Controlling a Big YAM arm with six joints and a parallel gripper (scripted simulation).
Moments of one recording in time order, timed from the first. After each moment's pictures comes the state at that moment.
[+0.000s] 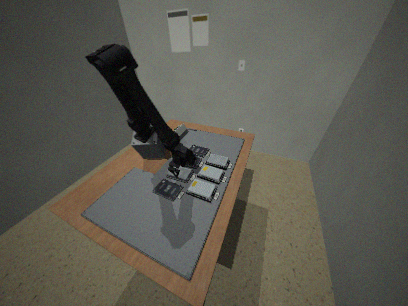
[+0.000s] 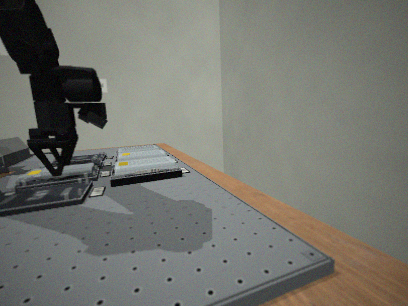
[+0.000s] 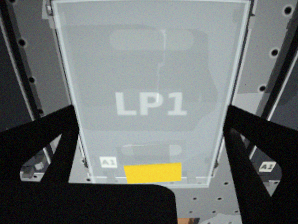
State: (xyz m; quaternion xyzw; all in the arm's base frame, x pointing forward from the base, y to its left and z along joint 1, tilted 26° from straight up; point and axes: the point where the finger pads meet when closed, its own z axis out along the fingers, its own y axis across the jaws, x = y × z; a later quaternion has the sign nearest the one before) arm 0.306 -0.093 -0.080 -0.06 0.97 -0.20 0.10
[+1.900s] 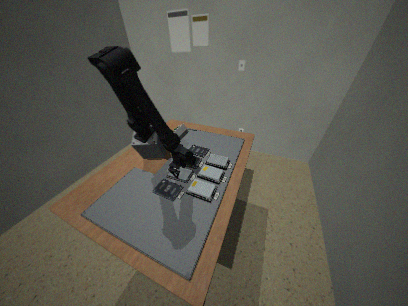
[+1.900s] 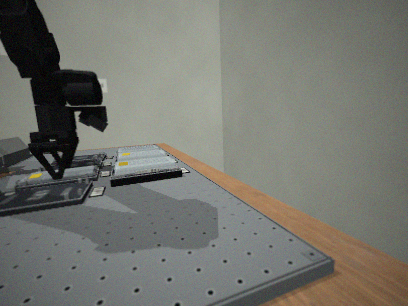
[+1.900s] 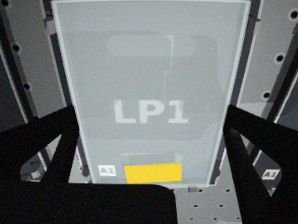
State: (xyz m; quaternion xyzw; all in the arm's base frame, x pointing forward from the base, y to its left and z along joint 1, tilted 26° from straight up) arm 0.308 -0.095 -0.087 -0.06 0.97 -0.20 0.10
